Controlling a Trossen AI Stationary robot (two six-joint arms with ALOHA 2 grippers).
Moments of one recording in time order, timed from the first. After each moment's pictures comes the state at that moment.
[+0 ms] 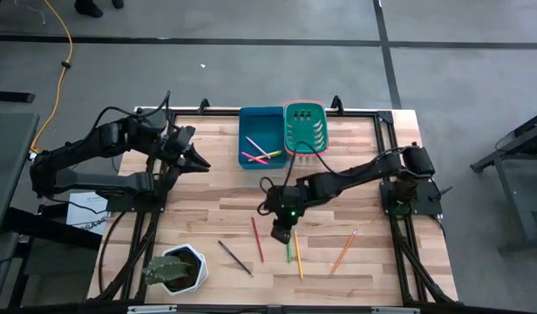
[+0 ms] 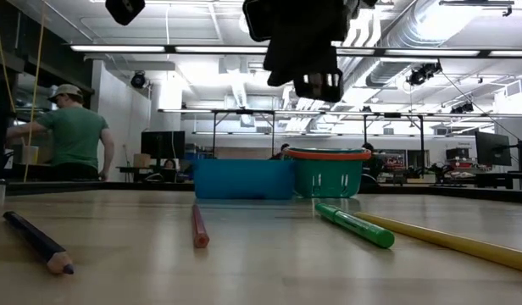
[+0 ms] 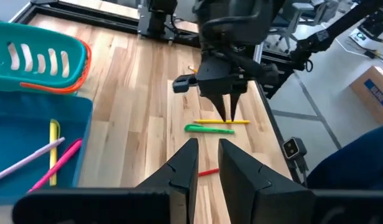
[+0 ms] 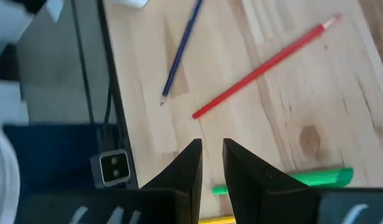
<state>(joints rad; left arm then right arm) 0.40 0.80 1.03 -0.76 0.45 -0.06 0.20 1.85 1.40 -0.47 -0.33 0.69</state>
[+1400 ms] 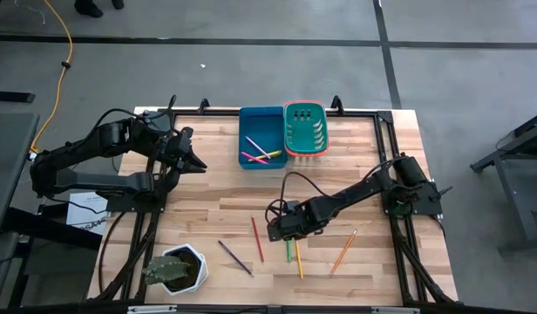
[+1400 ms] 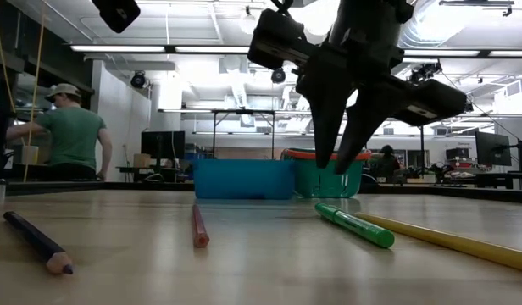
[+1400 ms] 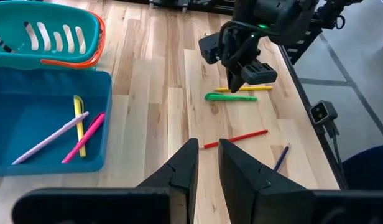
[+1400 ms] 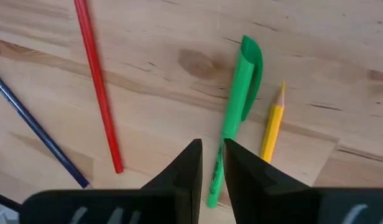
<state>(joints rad) 0.40 0.80 1.03 -0.89 0.38 0.08 0.34 1.96 1.40 -0.66 -0.02 1.70</state>
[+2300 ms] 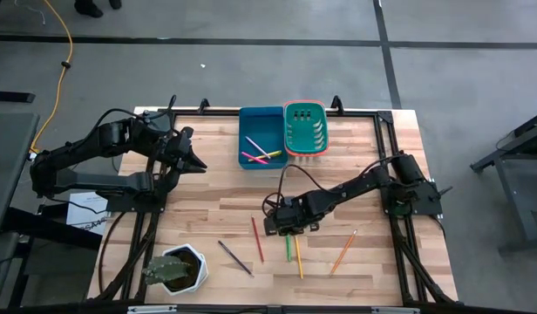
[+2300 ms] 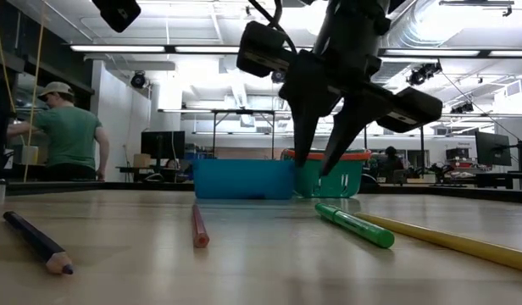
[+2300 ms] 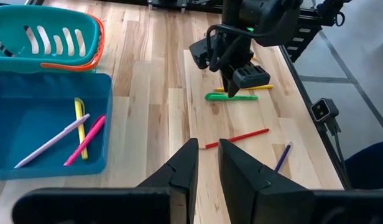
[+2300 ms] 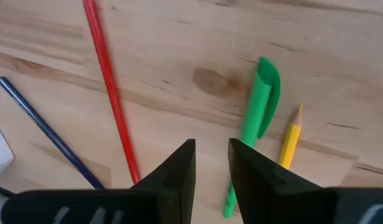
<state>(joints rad) 0.40 0.80 1.03 -0.89 0.38 0.11 0.29 1.97 1.40 -0.62 -0.08 1.68</state>
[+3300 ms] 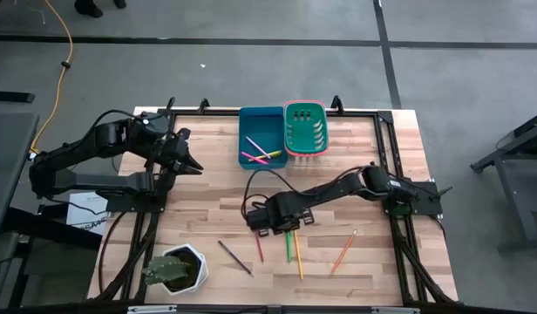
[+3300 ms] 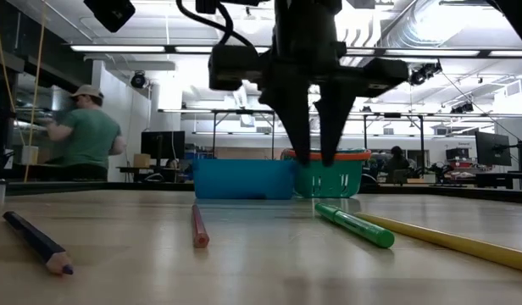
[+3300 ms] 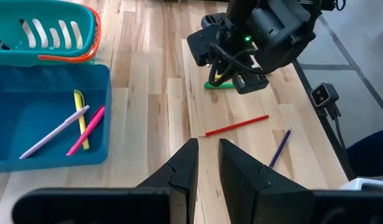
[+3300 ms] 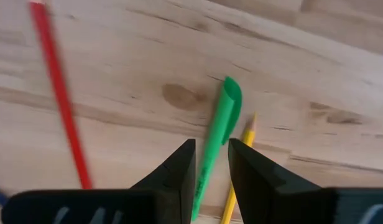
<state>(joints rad) 0.40 0.78 1.03 -0.95 0.38 0.15 0.26 2.27 1.96 -1.26 -0.08 1.57</state>
